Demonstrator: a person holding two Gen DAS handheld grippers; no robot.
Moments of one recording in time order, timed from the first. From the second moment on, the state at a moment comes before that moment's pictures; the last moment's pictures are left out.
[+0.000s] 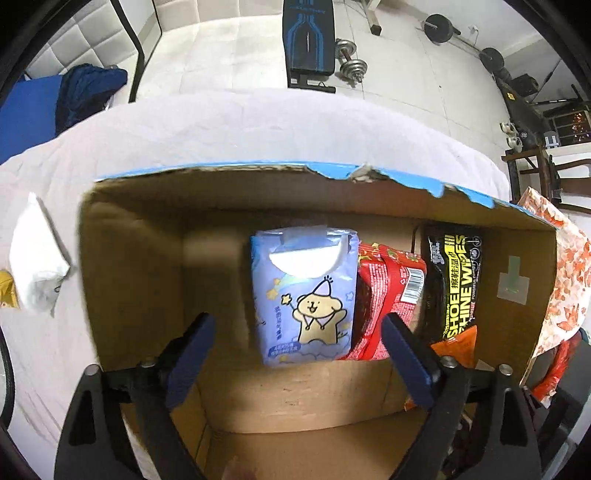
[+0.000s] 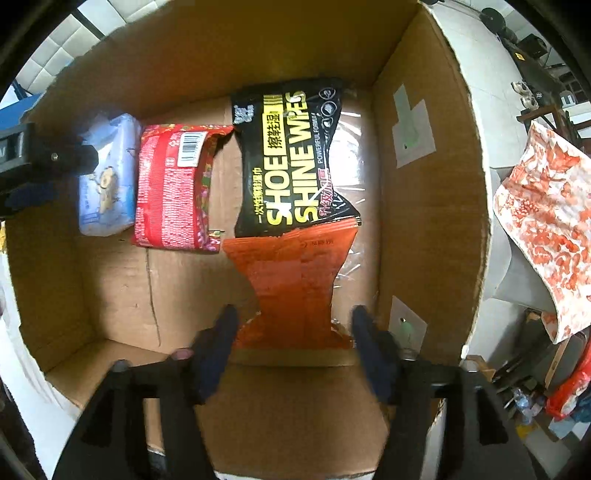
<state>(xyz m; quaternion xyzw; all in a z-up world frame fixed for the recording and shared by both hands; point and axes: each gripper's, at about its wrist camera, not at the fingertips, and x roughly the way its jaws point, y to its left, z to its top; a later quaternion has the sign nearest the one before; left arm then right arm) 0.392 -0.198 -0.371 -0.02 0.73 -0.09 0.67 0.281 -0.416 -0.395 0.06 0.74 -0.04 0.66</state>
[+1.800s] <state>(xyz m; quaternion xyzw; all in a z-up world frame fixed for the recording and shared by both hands) 0.209 -0.048 -0.157 -0.04 0.53 -0.06 0.84 0.157 -0.313 -0.141 0.08 0.56 0.01 0.82</state>
